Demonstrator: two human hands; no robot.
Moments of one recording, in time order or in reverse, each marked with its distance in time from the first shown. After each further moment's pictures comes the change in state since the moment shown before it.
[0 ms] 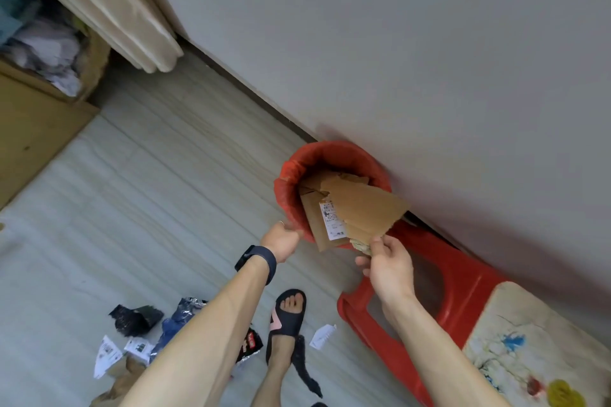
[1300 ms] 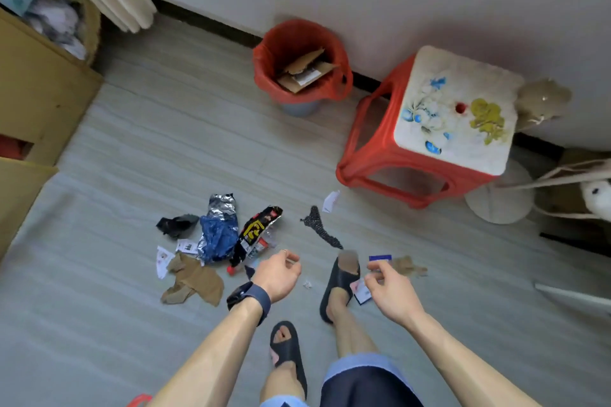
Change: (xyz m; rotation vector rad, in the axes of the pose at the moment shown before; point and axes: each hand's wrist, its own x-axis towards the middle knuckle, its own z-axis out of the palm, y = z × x) left_hand -0.295 -0.382 0.086 0.680 -0.013 0.225; right_hand -0.304 0.401 -0.099 -0.503 -0.193 -0.067
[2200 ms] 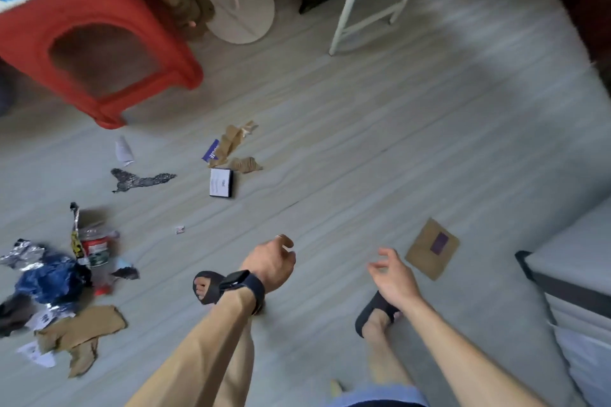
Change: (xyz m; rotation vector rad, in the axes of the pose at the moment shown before) left_hand -0.156 -0.051 0.427 0.811 -0.403 0.430; right_hand -0.277 0.476 0.251 0.774 0.325 0.679
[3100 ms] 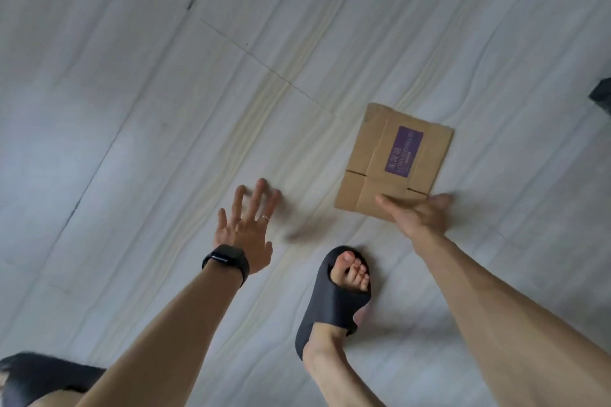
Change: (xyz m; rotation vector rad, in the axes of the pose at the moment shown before) left_hand 0.395 0.080 0.487 1.116 -0.143 0.213; right_hand 0.468 0.476 0.037 0.615 0.171 0.583
